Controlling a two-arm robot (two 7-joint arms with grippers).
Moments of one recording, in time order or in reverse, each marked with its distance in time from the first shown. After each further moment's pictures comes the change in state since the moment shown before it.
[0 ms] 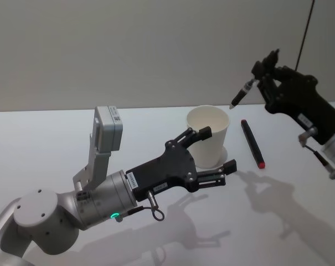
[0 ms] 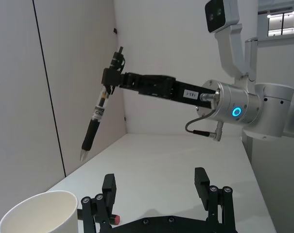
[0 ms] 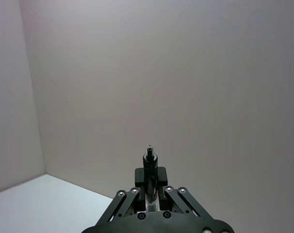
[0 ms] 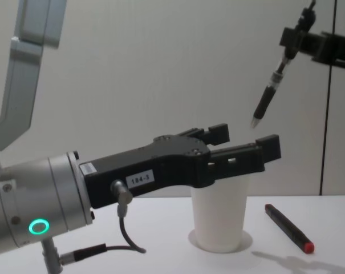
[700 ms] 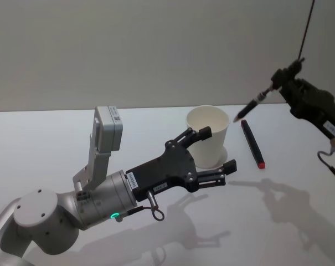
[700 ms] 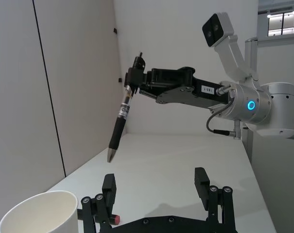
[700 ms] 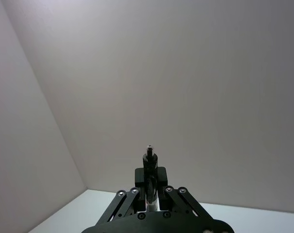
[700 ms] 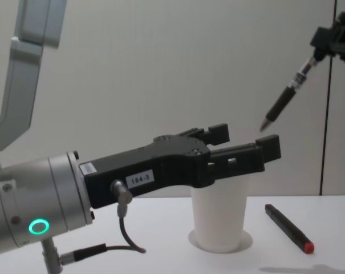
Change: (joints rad) left arm 0.000 0.000 0.000 0.000 0.000 0.000 0.000; right arm -0.087 0.080 0.054 -0.055 0.356 0.054 0.020
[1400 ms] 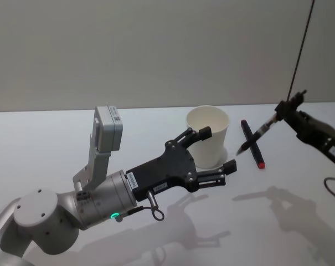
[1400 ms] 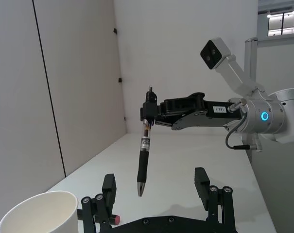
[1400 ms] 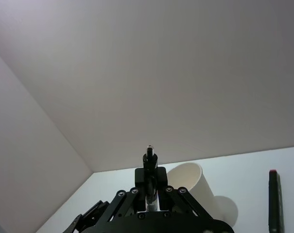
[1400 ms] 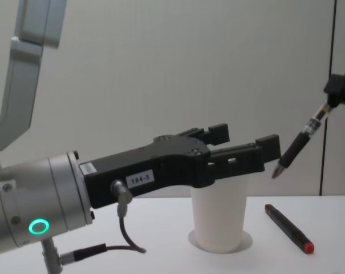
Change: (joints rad) left arm 0.000 0.000 0.000 0.000 0.000 0.000 0.000; right arm -0.102 0.060 0.020 -0.054 0.173 0.083 -0.085
